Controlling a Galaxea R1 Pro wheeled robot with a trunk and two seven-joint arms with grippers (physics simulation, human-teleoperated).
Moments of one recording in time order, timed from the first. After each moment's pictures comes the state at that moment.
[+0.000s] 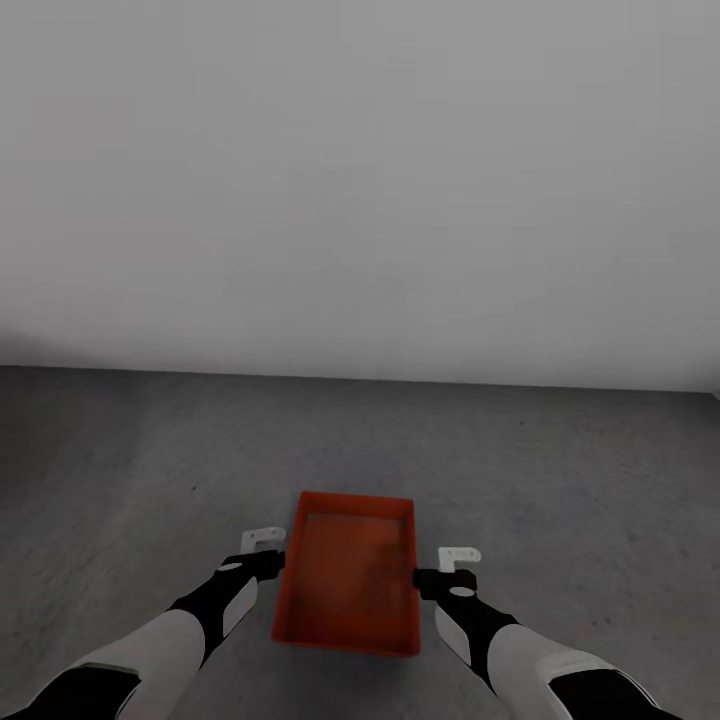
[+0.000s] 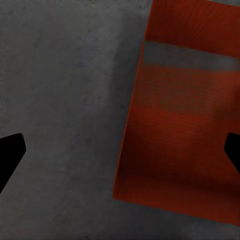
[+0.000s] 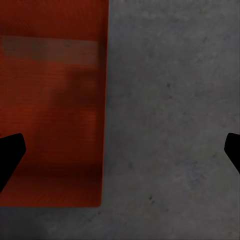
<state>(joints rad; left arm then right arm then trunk) -0.76 -0.05 -0.10 -0.19 0.20 0.06 0.15 -0.76 0.14 0.09 -0.06 -0.07 -0.09 -0.22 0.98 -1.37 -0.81</state>
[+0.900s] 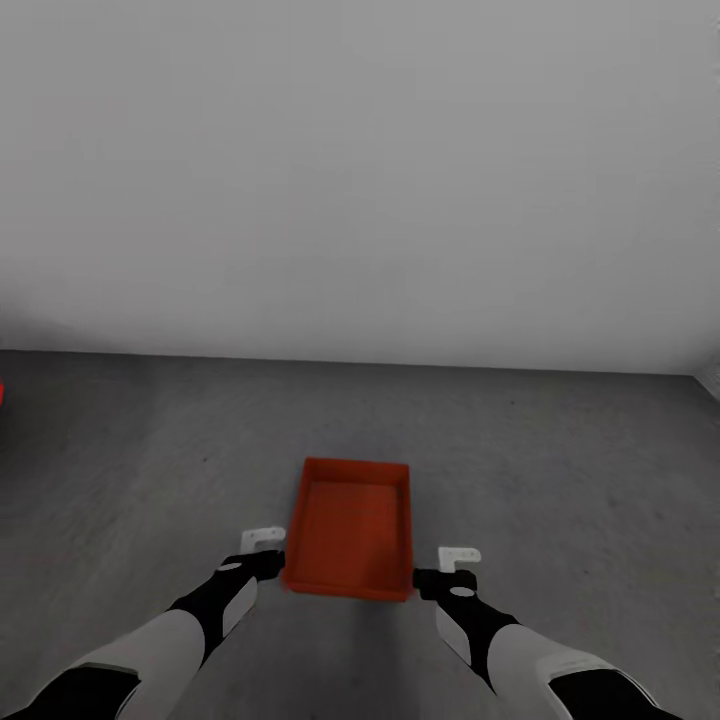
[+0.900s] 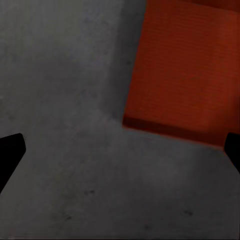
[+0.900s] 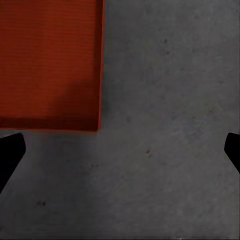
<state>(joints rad) -0.76 -0.05 -0.10 -0.18 0.20 0.06 0.15 -0.76 0.14 0.09 -0.06 -0.07 -0.08 -0.22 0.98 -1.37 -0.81</state>
